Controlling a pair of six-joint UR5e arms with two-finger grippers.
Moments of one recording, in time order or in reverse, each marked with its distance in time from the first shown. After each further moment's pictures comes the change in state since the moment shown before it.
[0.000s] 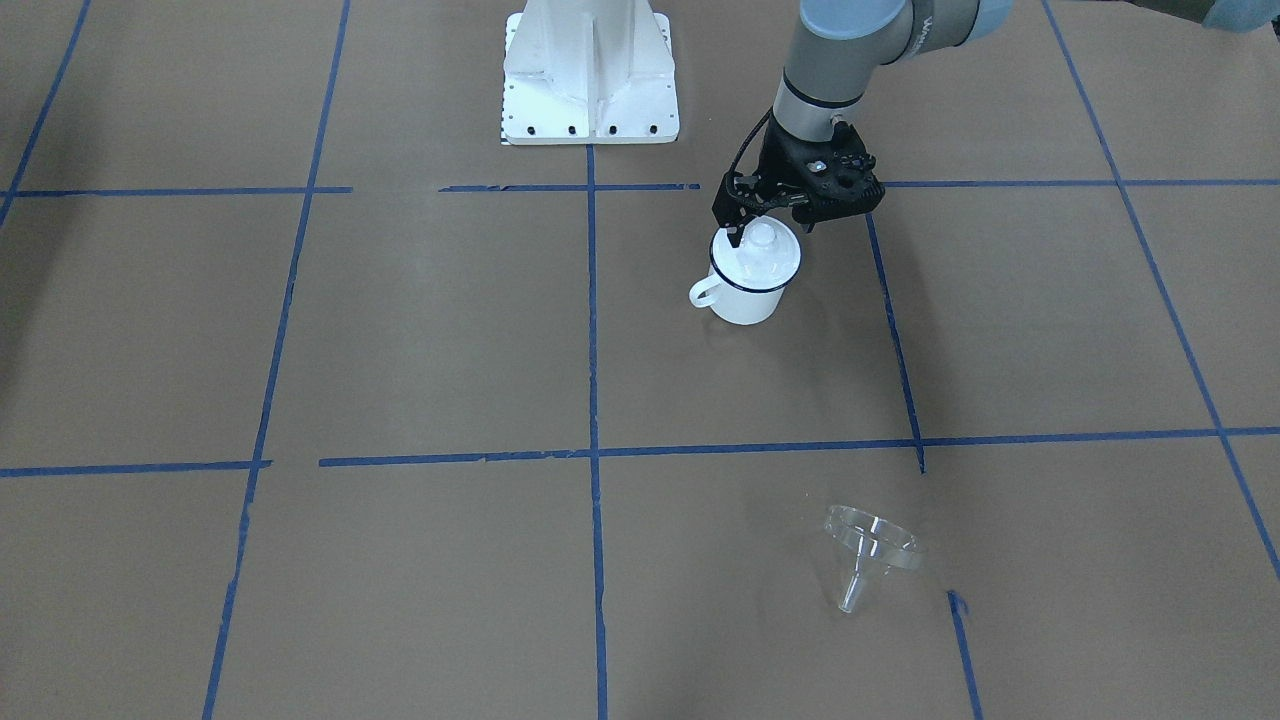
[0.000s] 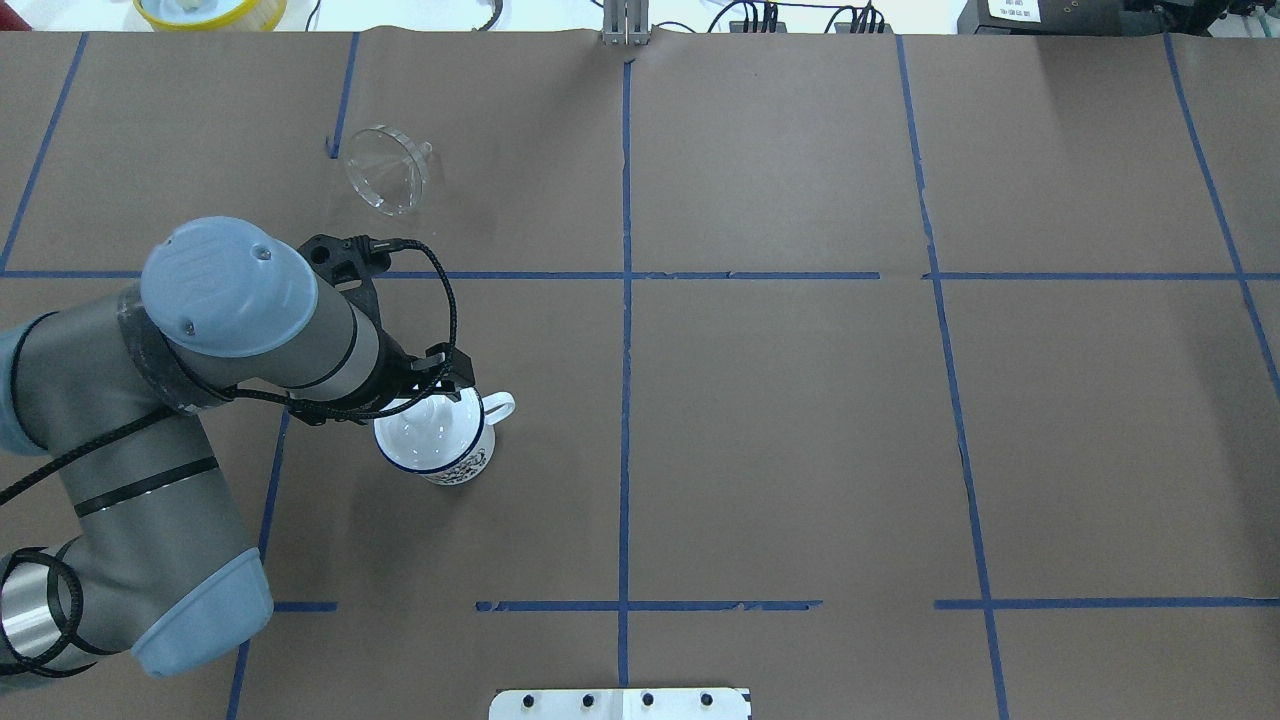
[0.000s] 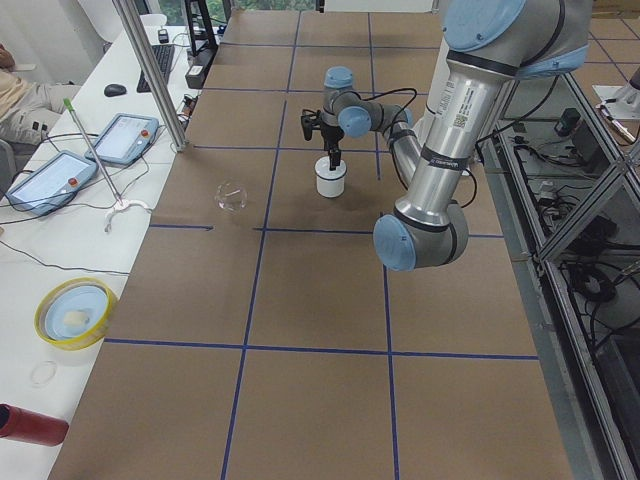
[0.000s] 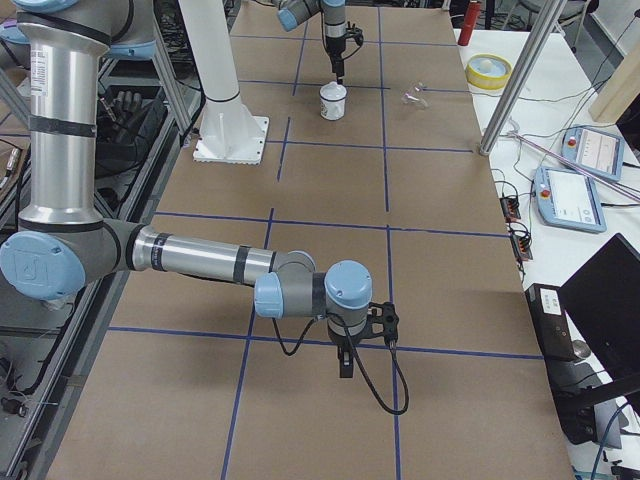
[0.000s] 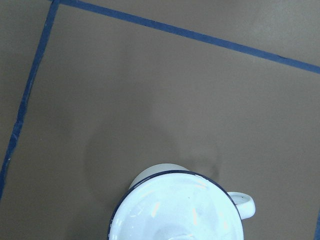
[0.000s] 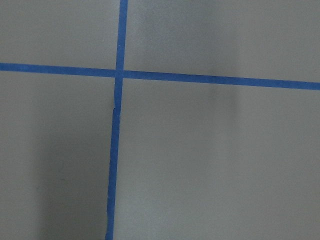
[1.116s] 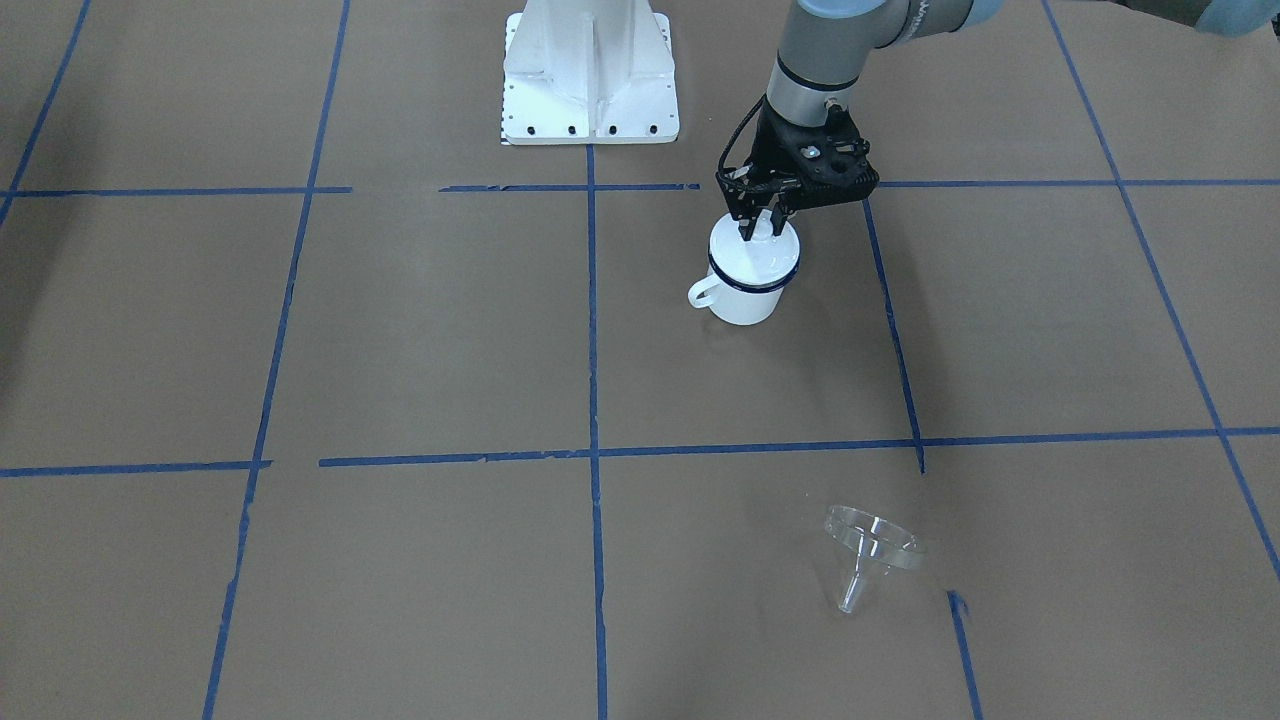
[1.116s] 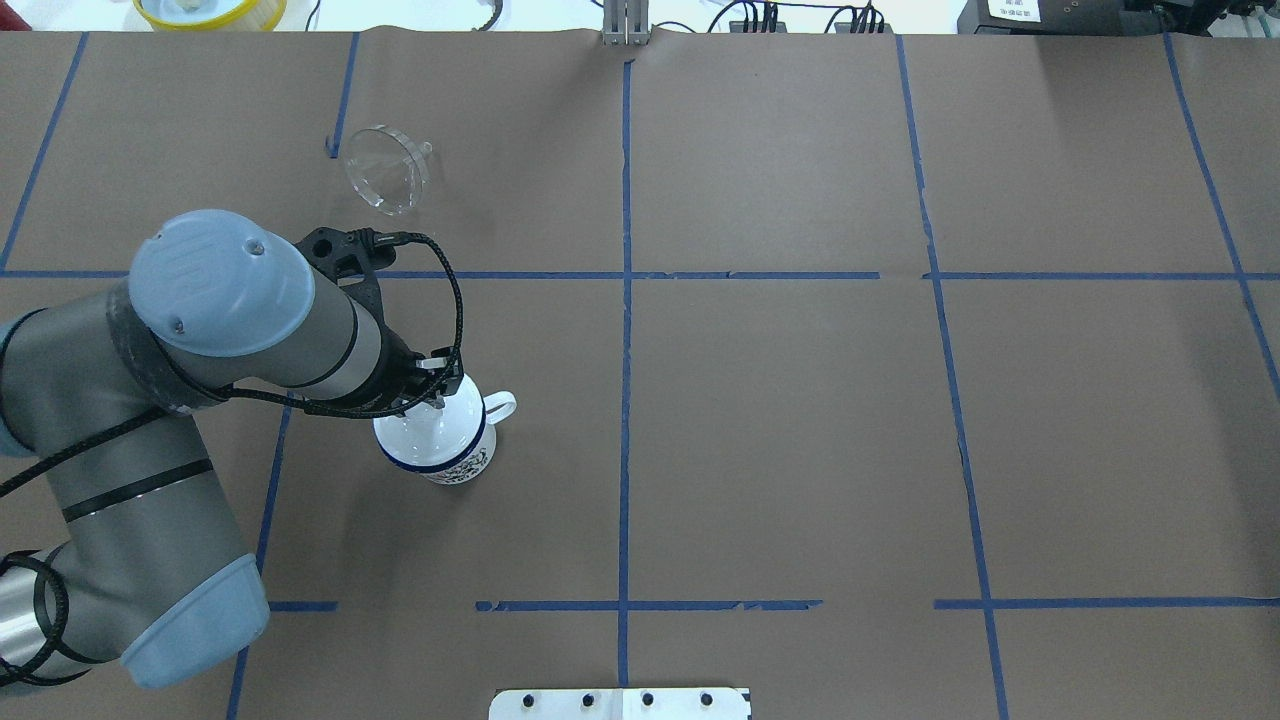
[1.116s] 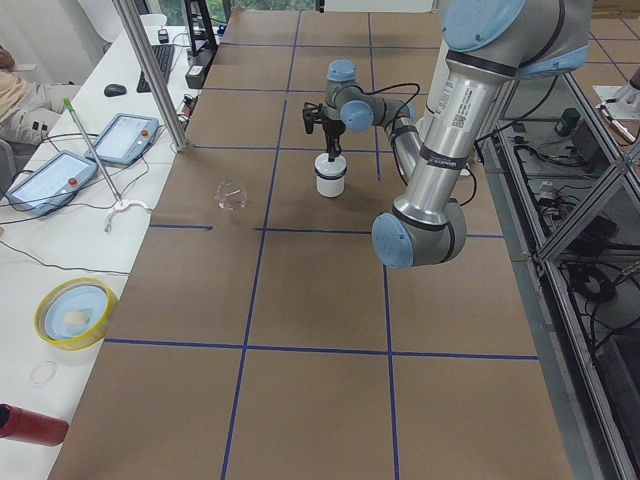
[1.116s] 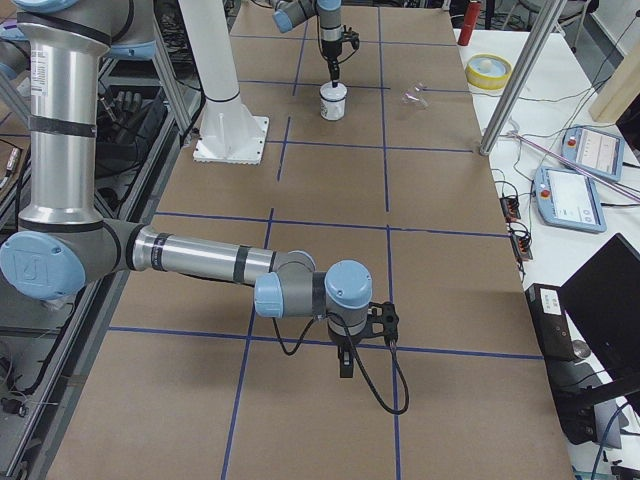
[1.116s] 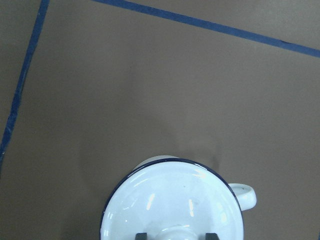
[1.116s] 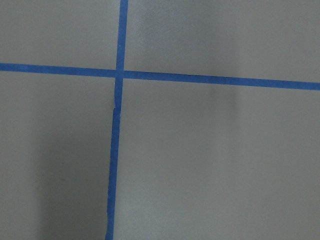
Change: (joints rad) left arm -0.005 -0.020 -0.053 0.048 0.004 0.010; right arm 0.000 0.000 0.000 0.000 0.000 0.000
